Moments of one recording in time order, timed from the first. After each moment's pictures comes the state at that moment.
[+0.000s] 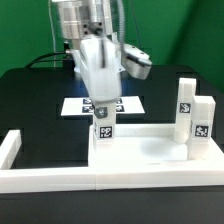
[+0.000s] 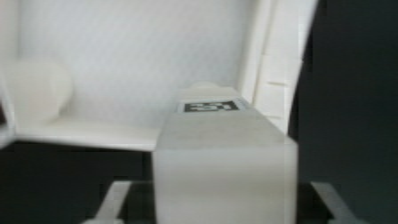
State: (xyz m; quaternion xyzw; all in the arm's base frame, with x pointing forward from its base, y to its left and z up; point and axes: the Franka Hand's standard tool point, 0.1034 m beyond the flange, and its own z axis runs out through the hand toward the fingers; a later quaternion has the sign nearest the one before) arm 0.639 -0.061 0.115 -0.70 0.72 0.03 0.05
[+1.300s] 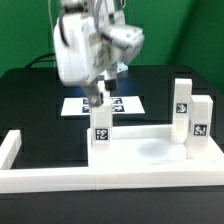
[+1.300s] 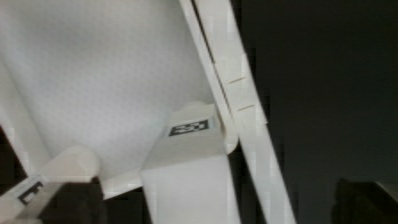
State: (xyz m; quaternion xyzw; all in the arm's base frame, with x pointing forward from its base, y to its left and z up) arm 0.649 -0.049 0.160 -0.56 0.82 0.03 0.09
